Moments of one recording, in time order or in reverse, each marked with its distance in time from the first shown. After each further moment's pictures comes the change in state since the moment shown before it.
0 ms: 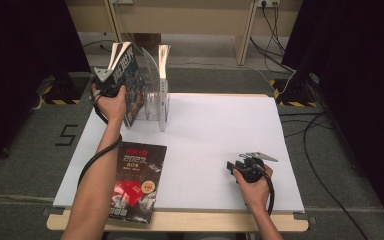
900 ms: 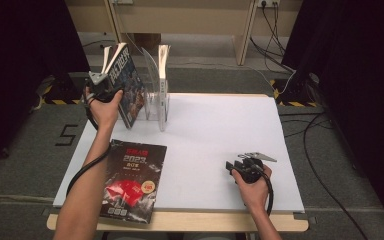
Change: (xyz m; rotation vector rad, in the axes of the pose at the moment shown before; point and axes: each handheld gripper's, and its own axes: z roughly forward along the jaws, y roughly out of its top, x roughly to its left) left arm 0.007 0.005 -0.028 0.127 -0.037 0.024; right arm 0.007 0.000 -0.001 -0.003 0.002 -0.004
